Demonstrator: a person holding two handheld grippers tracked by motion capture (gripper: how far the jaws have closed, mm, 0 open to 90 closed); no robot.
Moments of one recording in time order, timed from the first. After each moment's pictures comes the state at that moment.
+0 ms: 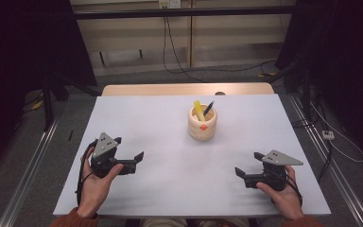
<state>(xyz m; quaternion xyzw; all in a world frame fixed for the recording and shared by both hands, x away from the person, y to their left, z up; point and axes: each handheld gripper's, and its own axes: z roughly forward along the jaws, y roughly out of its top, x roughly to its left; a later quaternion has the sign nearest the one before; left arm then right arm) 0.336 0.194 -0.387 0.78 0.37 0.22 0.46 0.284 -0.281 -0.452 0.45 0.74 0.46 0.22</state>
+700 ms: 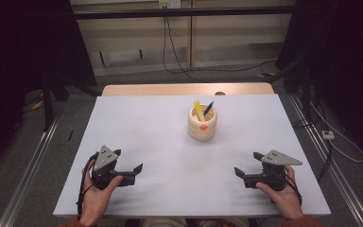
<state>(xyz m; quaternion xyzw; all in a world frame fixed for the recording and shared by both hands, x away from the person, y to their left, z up) 0.321 0.199 -0.421 0.78 0.38 0.21 0.46 0.284 -0.280 -0.452 0.45 0.74 0.46 0.22</state>
